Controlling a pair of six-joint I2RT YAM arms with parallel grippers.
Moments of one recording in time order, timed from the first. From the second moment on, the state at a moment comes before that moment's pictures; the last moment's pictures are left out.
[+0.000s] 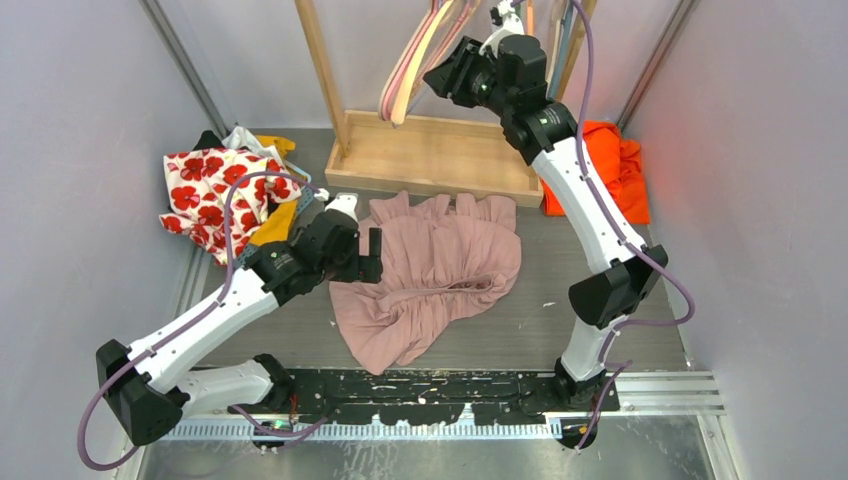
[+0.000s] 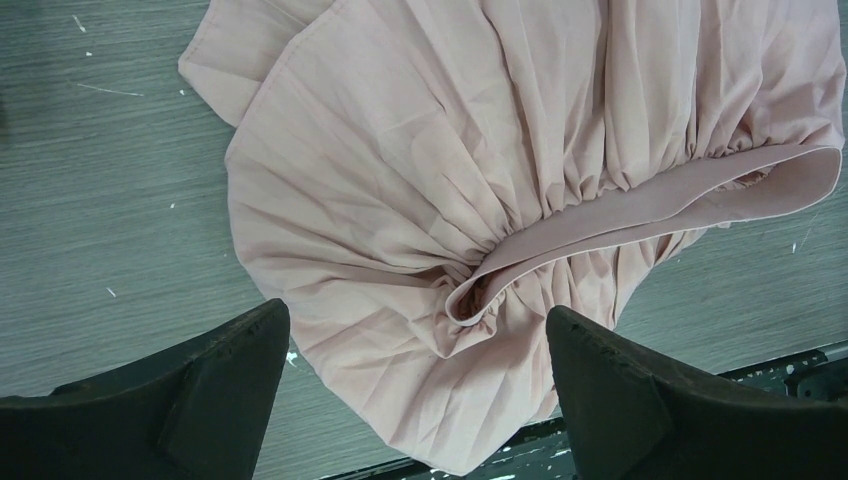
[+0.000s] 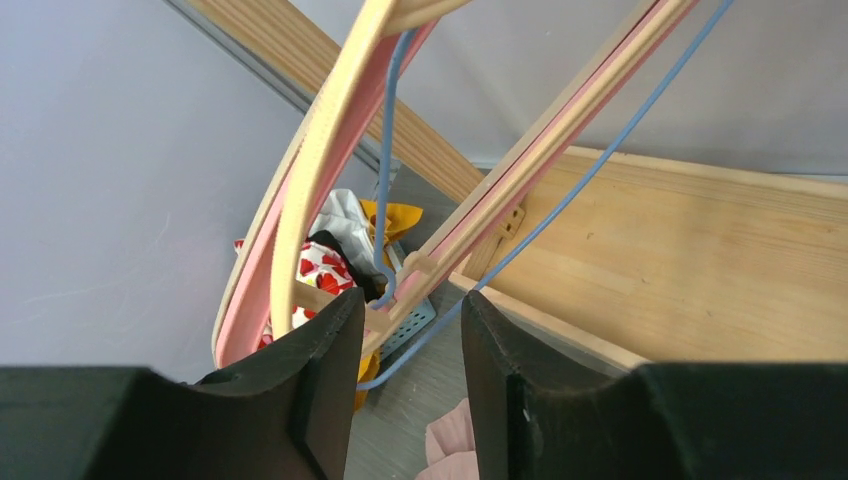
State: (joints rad) left arm -0.76 1.09 1.02 -0.76 -0.26 -0.54; right arm 0.45 1.78 2.08 -0.41 -0.13 0.58
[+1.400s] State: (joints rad) left arm -0.70 1.04 1.00 -0.77 -0.23 -0.52; right arm 0.45 1.89 2.04 0.01 -0.25 0.80
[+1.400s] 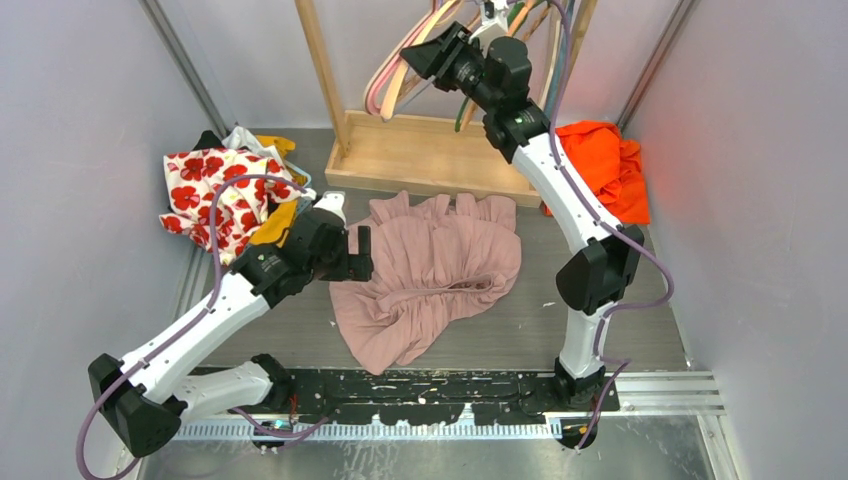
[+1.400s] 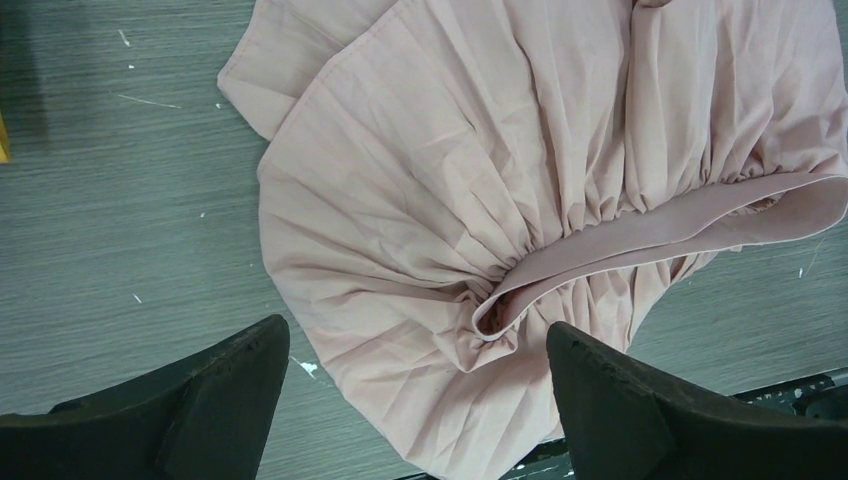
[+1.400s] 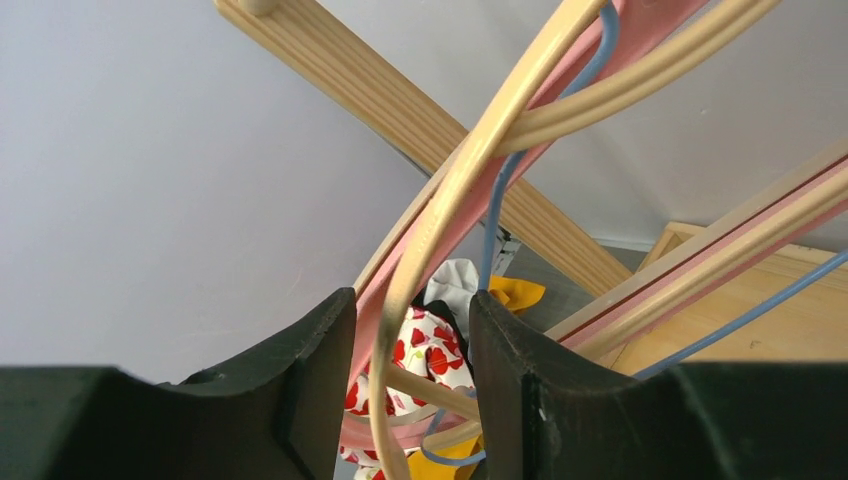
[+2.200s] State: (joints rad) left arm -0.66 1.01 0.97 -0.78 -0.20 -0.50; right arm 0.46 1.92 2.13 -0.05 -0.27 0.78
